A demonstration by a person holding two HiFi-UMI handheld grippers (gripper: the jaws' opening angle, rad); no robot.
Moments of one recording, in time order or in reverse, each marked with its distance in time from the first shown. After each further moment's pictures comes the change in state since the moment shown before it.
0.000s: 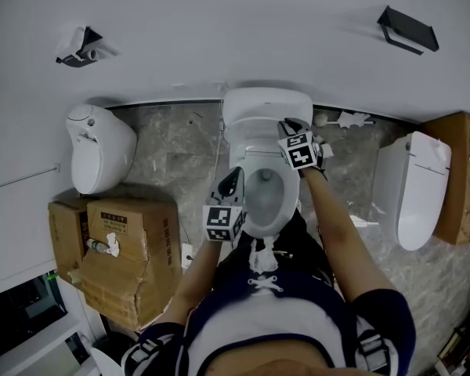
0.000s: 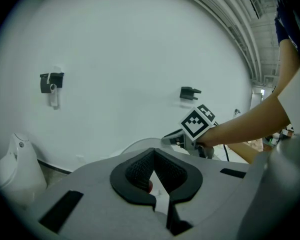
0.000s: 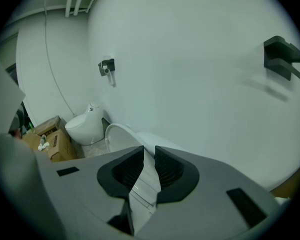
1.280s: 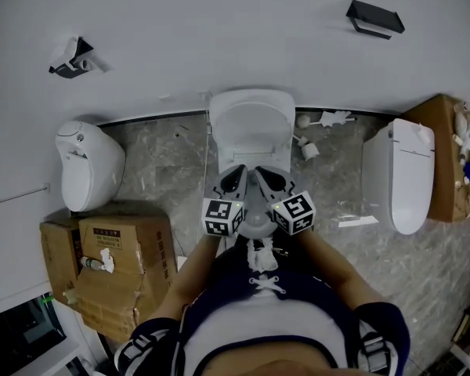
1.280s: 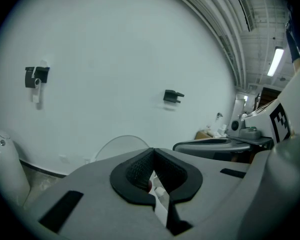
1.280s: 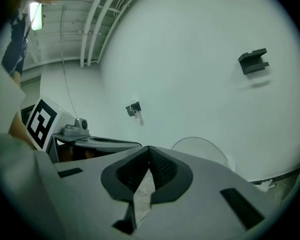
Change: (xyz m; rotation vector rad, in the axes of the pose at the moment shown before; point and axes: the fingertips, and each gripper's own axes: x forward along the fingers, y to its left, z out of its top) left arm -0.018 -0.045 0.001 0.007 -0.015 -0.188; right arm -0.168 0.152 -0.002 0.196 -0.410 0.192
